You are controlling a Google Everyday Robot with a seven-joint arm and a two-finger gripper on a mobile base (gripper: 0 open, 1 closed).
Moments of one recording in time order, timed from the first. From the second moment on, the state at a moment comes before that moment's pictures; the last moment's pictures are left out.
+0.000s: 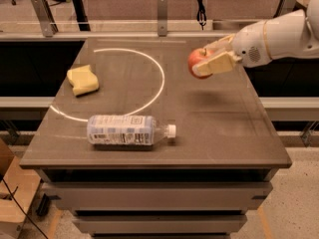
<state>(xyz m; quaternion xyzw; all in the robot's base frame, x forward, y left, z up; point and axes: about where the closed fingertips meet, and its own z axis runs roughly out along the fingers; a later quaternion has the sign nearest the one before) 0.624 -0.127 0.940 -0.48 0.72 0.22 0.44</state>
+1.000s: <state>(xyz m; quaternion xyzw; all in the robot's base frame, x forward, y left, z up) 0.628 -0.059 0.939 -0.51 0.69 0.26 0.45</state>
